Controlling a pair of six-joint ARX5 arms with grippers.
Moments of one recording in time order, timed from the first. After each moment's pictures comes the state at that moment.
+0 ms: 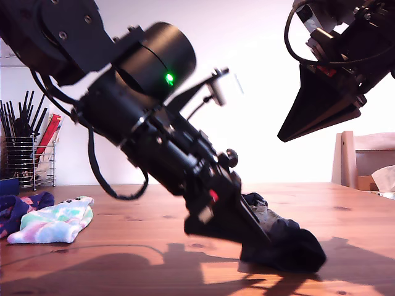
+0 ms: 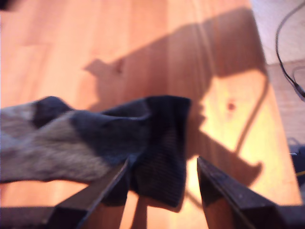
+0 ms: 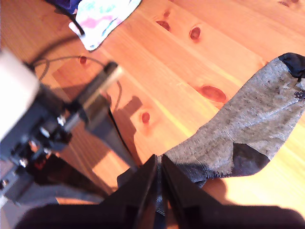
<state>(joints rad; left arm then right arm) -0.87 1.79 0.85 0.16 0.36 0.57 0.36 1.28 0.82 -0.41 -0.49 -0.29</state>
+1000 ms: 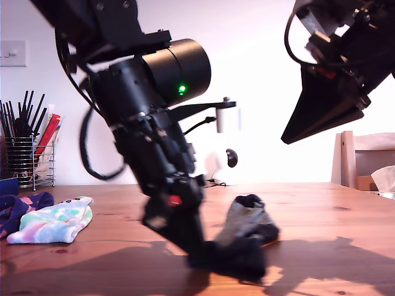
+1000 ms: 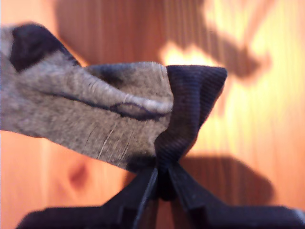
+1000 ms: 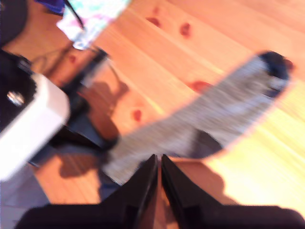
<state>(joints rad) -0.83 1.81 1.06 -0.47 0.13 0.73 0.36 1.31 0.82 -0.40 -0.45 -0.26</state>
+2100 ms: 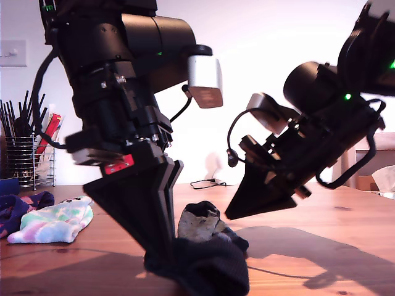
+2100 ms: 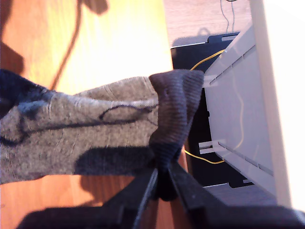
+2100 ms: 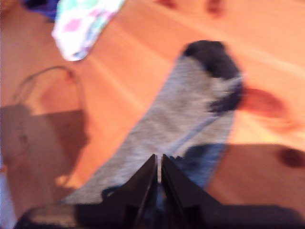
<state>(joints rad) -0.88 1.70 1.04 -0.71 0.30 0.74 0.44 1.79 0.83 0.08 -0.65 -0.05</state>
